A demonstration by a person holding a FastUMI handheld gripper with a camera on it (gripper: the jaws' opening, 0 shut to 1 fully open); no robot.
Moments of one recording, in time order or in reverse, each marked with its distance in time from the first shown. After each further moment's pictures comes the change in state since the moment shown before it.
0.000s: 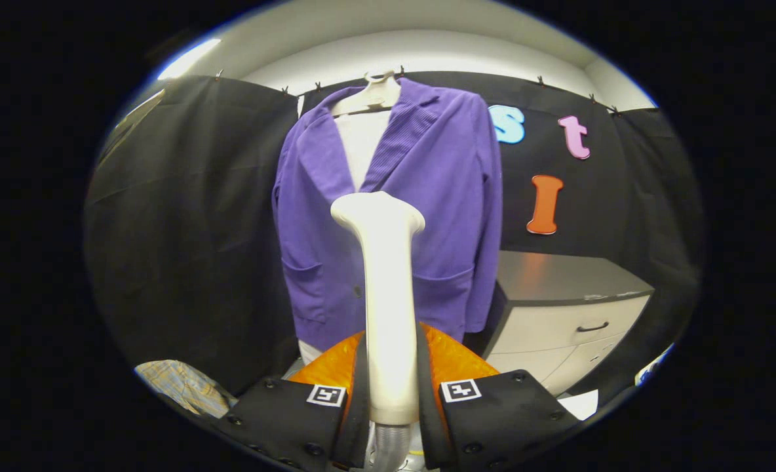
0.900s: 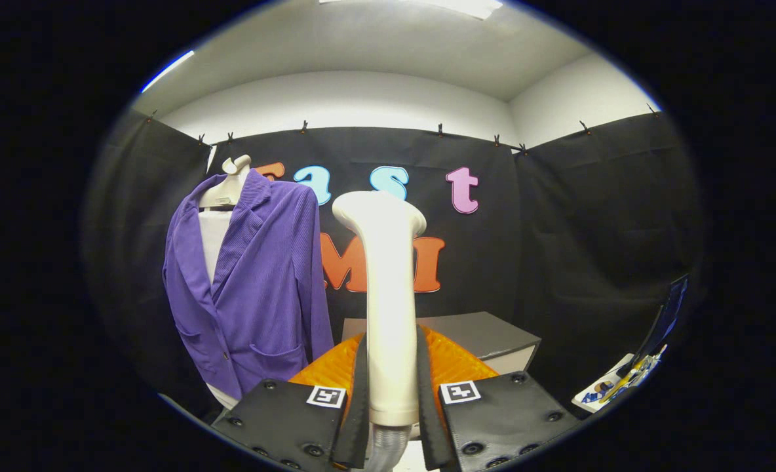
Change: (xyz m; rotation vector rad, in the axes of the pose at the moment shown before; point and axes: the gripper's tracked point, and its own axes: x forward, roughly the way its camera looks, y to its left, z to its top) arm -0.070 -0.192 0.114 0.056 -0.214 -0.326
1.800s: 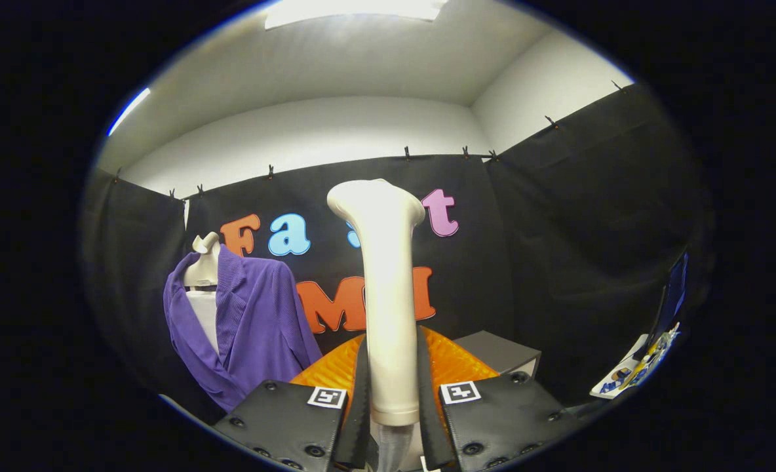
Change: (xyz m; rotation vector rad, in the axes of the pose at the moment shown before) arm -0.001 -0.032 0.111 0.153 -0.117 -0.043
